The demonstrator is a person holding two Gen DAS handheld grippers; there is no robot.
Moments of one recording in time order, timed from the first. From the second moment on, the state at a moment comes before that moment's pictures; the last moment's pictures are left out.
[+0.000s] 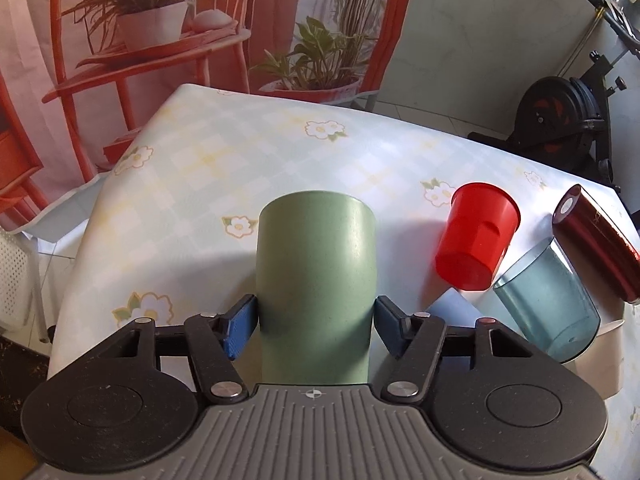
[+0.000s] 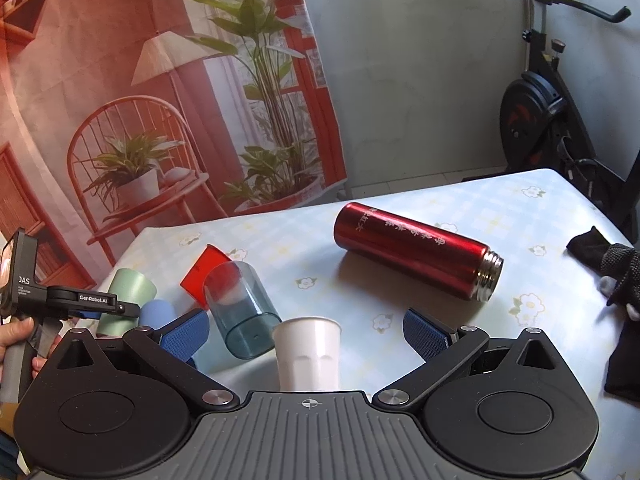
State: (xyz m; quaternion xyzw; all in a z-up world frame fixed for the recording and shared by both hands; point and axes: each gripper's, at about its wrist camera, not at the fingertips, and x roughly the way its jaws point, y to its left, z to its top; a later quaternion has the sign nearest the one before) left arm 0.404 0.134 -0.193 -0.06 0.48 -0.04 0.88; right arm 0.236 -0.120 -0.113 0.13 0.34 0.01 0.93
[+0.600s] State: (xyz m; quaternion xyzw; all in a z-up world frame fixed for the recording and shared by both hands) left arm 0.360 0.121 -0.113 -0.05 0.41 -0.04 0.91; right arm 0.218 -0.127 -0.094 0.15 0.33 0.02 0.93
